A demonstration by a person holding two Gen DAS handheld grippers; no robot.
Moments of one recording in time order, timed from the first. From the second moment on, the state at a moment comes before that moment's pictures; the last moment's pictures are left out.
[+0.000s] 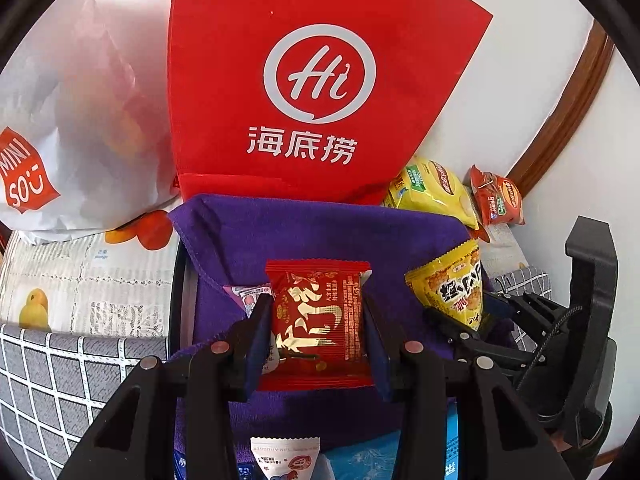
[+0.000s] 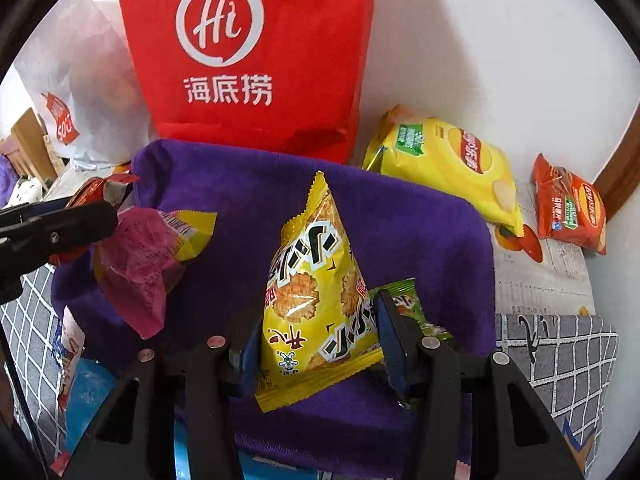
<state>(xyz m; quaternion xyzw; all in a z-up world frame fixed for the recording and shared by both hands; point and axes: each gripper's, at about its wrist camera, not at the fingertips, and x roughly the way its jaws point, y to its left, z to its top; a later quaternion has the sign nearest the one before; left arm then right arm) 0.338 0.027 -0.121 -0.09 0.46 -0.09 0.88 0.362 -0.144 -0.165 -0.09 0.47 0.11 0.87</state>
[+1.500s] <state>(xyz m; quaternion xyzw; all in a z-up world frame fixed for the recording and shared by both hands) 0.333 -0.001 -0.116 -0.06 0.47 -0.13 0.87 0.331 -0.184 -0.084 -0.04 0.35 0.07 0.93</state>
